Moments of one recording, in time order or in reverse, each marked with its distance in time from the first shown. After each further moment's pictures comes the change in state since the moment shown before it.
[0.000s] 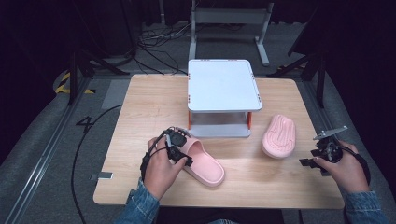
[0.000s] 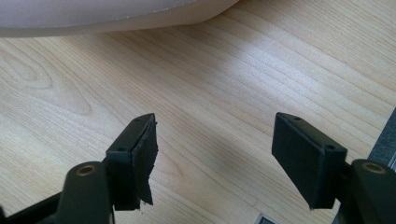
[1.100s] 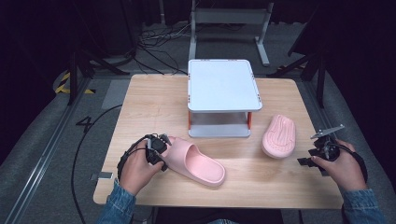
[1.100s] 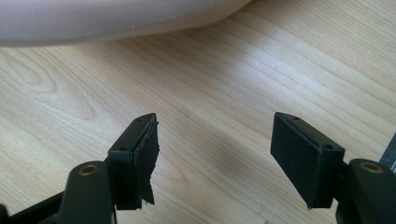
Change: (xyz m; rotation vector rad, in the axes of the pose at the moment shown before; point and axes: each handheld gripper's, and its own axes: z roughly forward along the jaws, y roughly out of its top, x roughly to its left) left arm 0.059 -0.036 0.015 0.187 -0.127 0.062; right arm 0.001 0.005 0.004 0.011 0.010 -0.005
